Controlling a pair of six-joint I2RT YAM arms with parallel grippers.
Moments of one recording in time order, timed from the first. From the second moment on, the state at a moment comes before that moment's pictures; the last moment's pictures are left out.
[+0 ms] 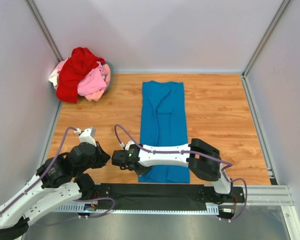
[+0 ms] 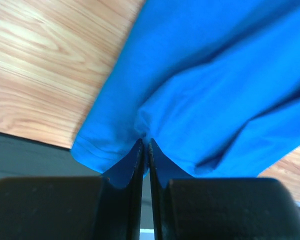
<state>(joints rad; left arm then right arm) -0.91 0.42 0.73 -1.06 -0.32 -0.91 1.36 2.05 1.58 -1.09 0.32 0.77</state>
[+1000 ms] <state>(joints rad) -0.93 0.88 0.66 -0.86 -0.12 -0.82 1.15 1.19 0.90 -0.85 0.29 0.91</state>
